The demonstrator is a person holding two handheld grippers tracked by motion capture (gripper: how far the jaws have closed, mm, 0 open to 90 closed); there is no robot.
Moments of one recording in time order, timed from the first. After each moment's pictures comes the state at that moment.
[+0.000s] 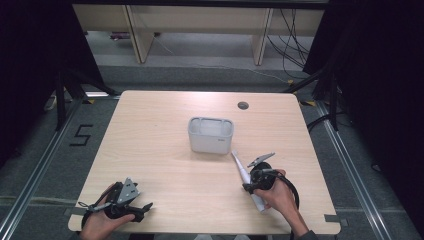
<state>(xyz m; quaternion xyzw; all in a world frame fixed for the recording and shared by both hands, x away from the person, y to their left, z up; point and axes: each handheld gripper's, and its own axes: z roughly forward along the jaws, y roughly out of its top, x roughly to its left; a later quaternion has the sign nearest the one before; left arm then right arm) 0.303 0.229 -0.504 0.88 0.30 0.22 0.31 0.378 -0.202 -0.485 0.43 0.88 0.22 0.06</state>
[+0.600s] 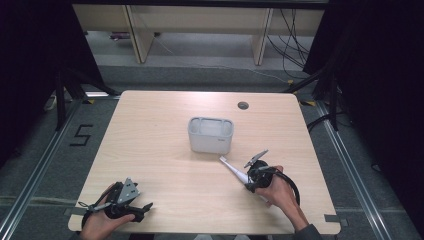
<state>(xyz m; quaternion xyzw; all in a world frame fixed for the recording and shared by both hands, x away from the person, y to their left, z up) 0.303 0.229 -0.504 0.88 0.30 0.22 0.31 0.386 -0.196 -0.481 0.38 0.91 0.16 0.07</state>
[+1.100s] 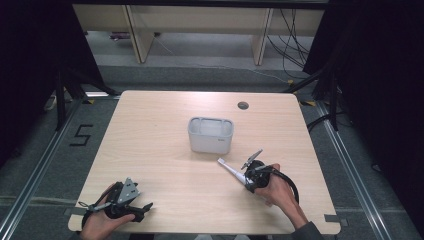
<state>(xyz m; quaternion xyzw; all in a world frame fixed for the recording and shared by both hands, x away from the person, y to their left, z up) 0.304 0.229 -0.505 0.87 0.30 0.22 0.31 0.387 -0.189 -0.478 0.34 0.93 0.13 0.08</state>
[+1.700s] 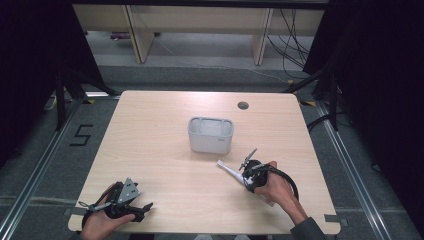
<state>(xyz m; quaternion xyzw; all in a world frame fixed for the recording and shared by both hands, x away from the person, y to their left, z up) 0.304 0.228 -0.505 0.87 0.30 0.22 0.31 0.393 -0.182 -0.477 0.31 0.94 0.08 0.07</state>
